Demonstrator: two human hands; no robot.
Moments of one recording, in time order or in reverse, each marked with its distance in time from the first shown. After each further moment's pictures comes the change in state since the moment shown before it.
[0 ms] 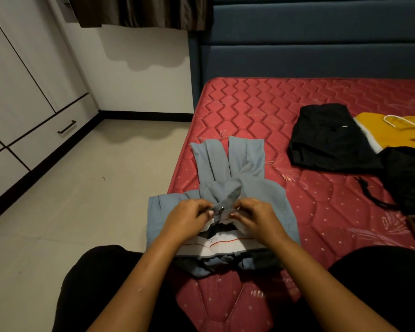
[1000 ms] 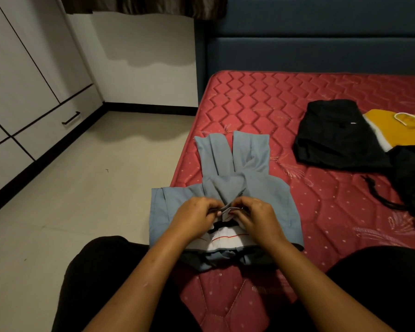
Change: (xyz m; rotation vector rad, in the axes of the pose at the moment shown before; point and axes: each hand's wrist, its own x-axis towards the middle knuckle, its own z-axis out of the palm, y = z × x) left_hand -0.002 0.011 0.007 0.032 -0.024 0.050; right_hand -0.006 -0.008 0.013 -0.051 0.045 0.028
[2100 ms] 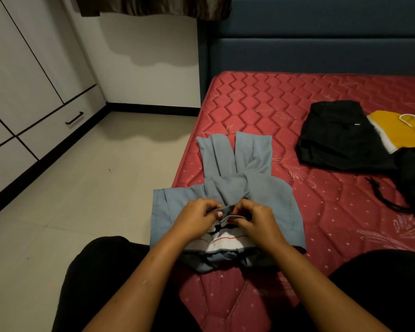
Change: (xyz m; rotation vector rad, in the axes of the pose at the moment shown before) left_hand 0.005 -0.013 0.011 -0.232 -0.011 -0.081; right_hand -0.001 -0.004 0.001 0.176 -0.098 0.143
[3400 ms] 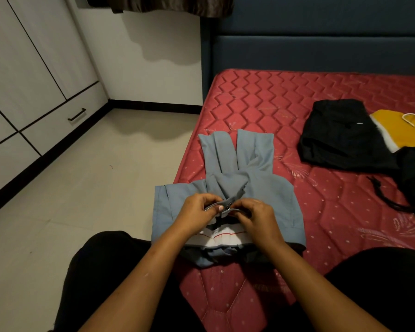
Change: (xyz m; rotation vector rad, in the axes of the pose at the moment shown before) left_hand -0.003 0.002 0.000 -0.224 0.087 -0.033; right_hand -0.005 -0.005 0.006 -0.096 0.118 -0.102
